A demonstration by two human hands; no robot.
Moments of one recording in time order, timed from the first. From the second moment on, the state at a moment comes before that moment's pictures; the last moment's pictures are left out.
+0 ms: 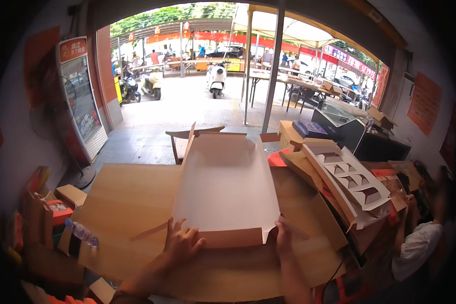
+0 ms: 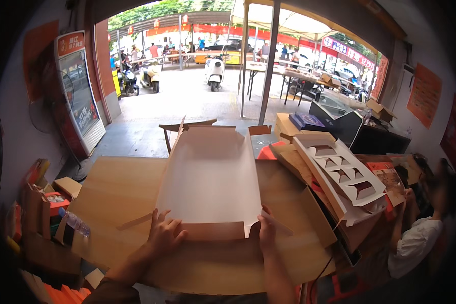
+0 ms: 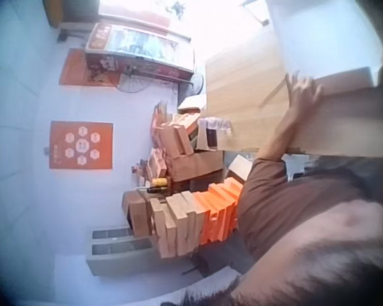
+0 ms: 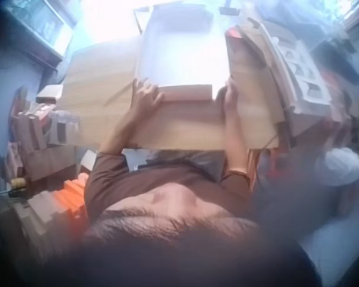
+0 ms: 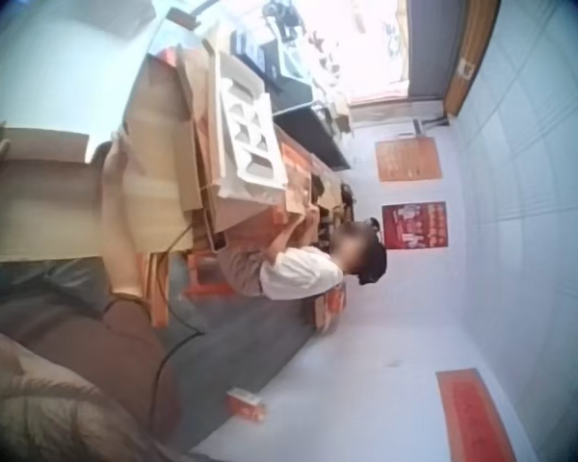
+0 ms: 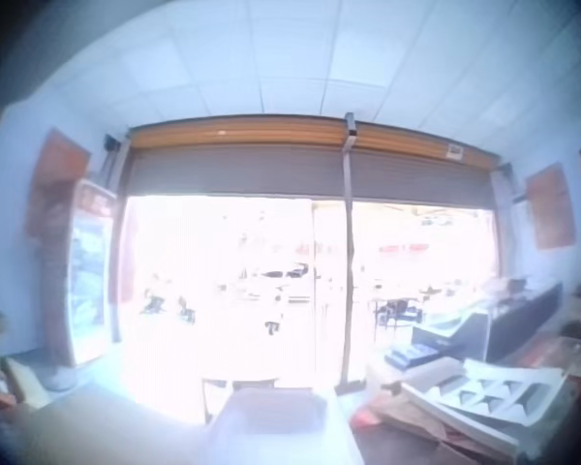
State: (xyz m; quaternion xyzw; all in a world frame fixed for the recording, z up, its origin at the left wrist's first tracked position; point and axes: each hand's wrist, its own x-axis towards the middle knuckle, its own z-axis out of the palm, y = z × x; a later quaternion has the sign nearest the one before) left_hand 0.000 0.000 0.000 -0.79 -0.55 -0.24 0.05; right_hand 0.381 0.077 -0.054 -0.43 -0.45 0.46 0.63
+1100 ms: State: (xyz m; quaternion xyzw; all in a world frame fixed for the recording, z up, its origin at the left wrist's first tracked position) left_hand 0.018 -0.008 -0.025 -0.84 -0.42 -0.32 0.08; right_hand 0.368 0.075 -0.086 -0.54 -0.59 0.28 0.53
